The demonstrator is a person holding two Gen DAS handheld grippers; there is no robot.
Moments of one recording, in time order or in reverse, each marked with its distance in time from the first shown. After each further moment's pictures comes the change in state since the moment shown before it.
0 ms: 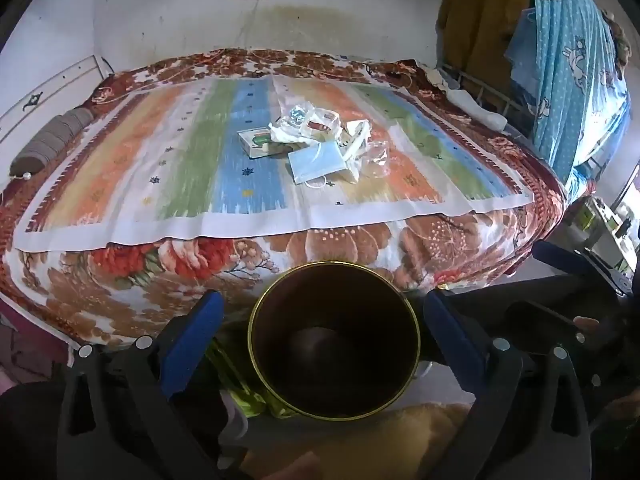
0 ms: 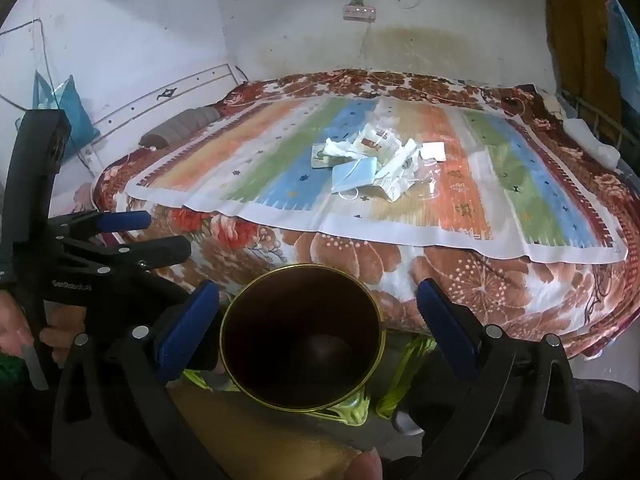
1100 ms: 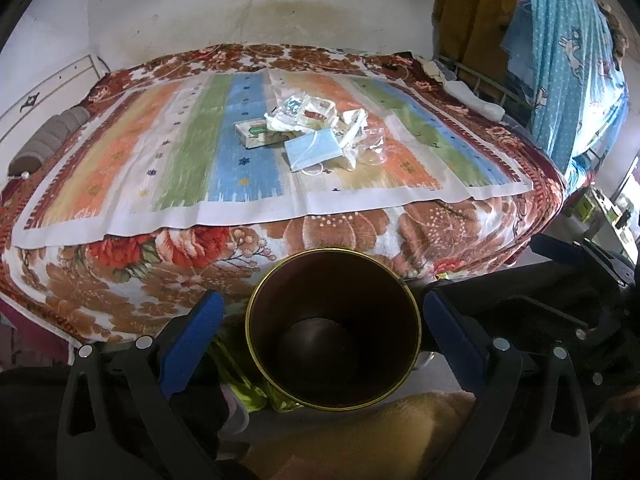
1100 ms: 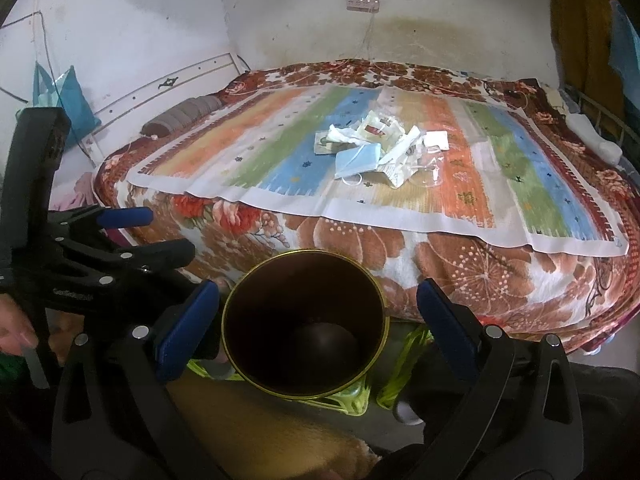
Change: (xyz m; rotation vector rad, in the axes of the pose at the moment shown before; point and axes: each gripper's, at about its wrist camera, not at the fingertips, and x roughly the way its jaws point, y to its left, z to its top) left arm 0.005 0.002 -0.017 0.000 0.023 -0.020; right arm 0.008 0.004 -0.009 -0.007 0.043 -0.004
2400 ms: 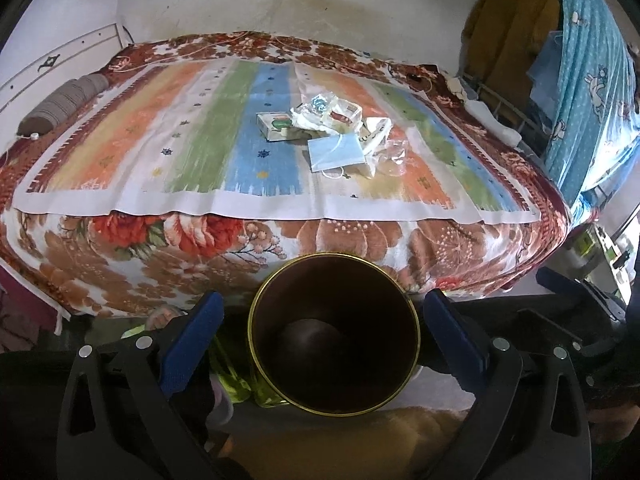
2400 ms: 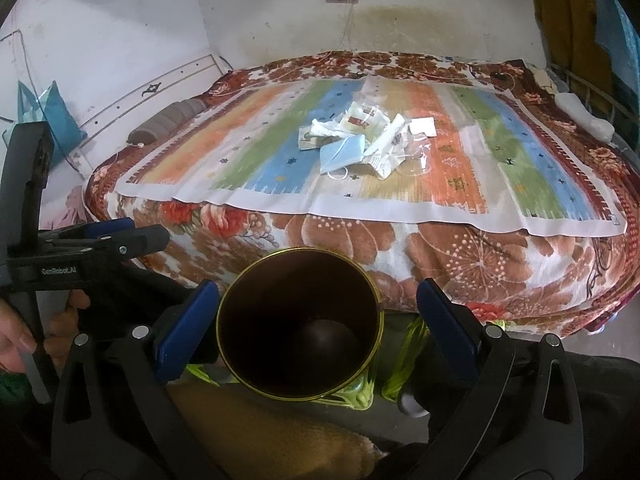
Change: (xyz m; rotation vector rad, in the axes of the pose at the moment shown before) left arm 0.000 0.019 0.010 -0.126 -0.001 0.000; right arm 0.002 -0.007 0.009 0.068 0.026 -0.022
